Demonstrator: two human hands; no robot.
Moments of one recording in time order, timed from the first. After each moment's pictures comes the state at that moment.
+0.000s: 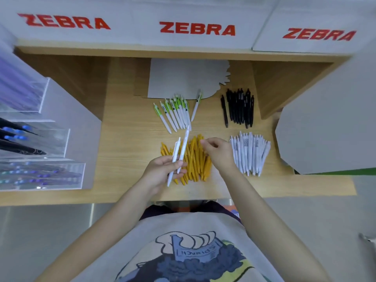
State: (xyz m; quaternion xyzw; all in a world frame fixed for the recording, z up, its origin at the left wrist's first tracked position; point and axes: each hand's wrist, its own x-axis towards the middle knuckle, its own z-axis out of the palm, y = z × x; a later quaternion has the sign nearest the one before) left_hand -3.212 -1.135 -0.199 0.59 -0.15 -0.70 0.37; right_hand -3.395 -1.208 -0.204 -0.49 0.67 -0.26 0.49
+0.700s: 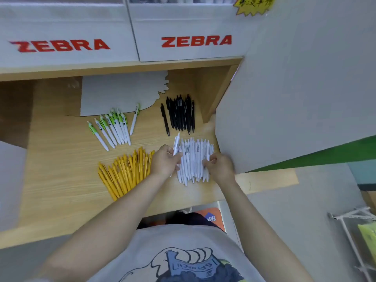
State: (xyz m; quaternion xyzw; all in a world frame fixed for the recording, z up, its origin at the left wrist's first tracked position) left_hand -3.410 -1.227 -0.227 0.72 -0.39 -0.51 0.26; right_hand -3.593 -1.215 -0.235 -0.48 0.78 -0.14 0.38
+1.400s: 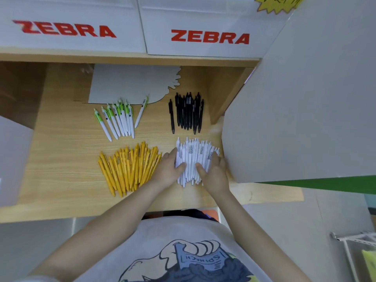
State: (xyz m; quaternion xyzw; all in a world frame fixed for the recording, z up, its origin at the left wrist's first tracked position) left_hand -3.412 -1.209 -0.259 0.67 -0.55 -0.47 0.15; right_hand -3.585 -1.203 -0.248 -0.56 0.73 -0.12 0.39
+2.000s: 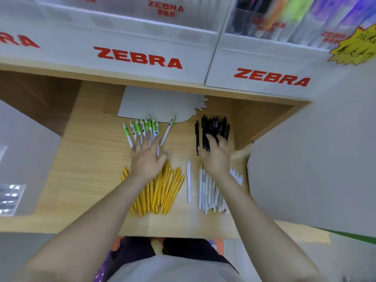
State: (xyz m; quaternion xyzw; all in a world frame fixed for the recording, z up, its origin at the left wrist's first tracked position) left_hand -3.275 -1.259 -0.256 0.77 -0.58 -0.24 0.12; right_hand -3.492 -1.315 -0.243 -0.69 0.67 -0.13 0.24
